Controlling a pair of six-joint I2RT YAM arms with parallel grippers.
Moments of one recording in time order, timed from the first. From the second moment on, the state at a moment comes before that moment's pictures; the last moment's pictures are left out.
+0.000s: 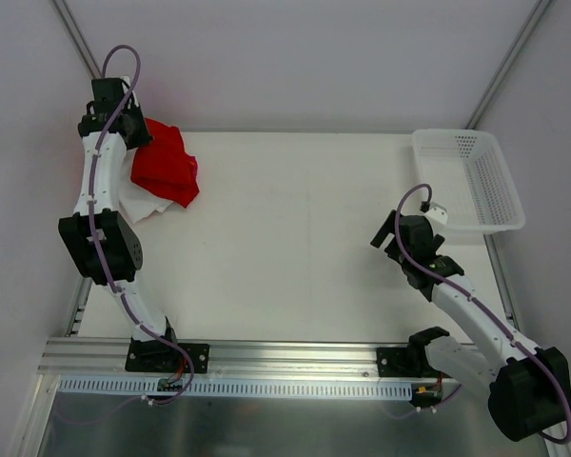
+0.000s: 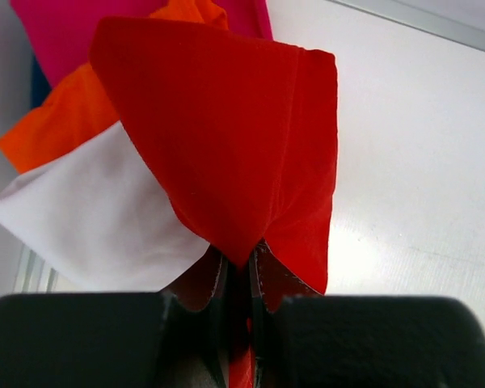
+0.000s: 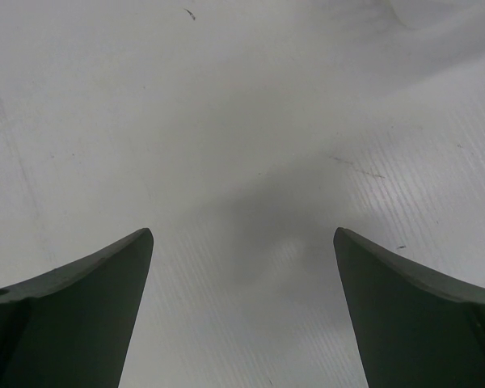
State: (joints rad) left arm 0.17 1.87 1.90 -0.76 0.04 -0.13; right arm 0.37 0.95 0.56 -0.33 0.43 0.69
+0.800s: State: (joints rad) left arm 0.21 1.92 1.89 -0.77 -0.34 -0.03; right arm 0.36 1.01 0.56 -0.33 0.39 0.69
